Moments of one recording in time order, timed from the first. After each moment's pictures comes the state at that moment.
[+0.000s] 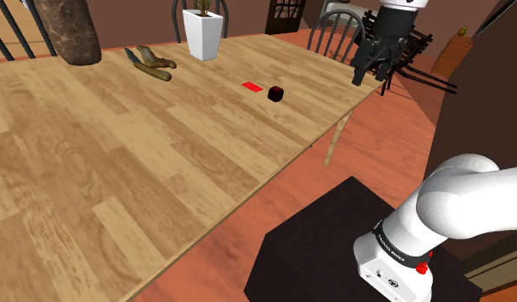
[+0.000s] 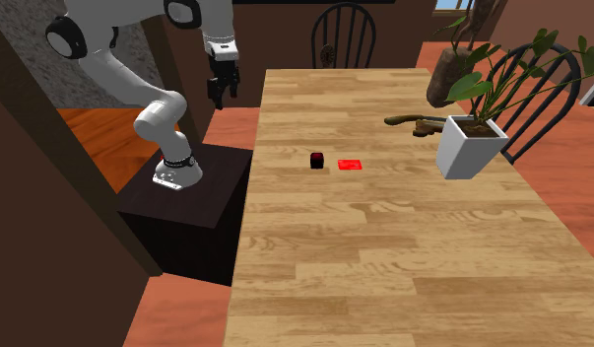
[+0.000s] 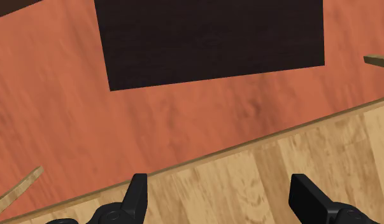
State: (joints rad) arm 0.01 -0.76 -0.04 -2.32 -0.09 1.50 0.12
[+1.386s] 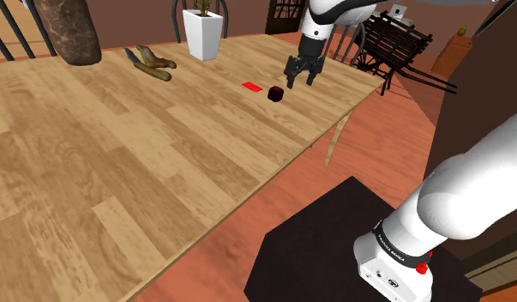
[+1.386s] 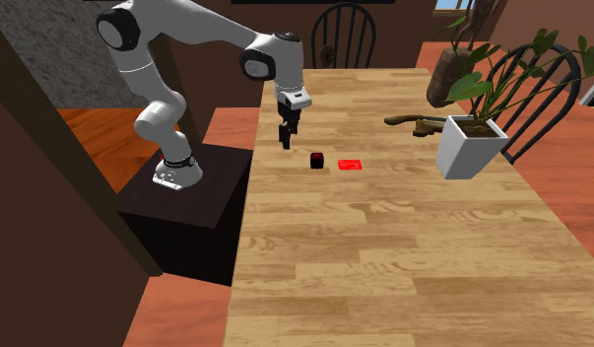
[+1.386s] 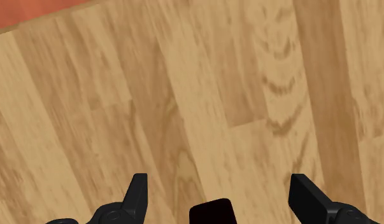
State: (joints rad) arm 0.04 -0.13 -0.12 -2.09 -0.03 1.98 0.02
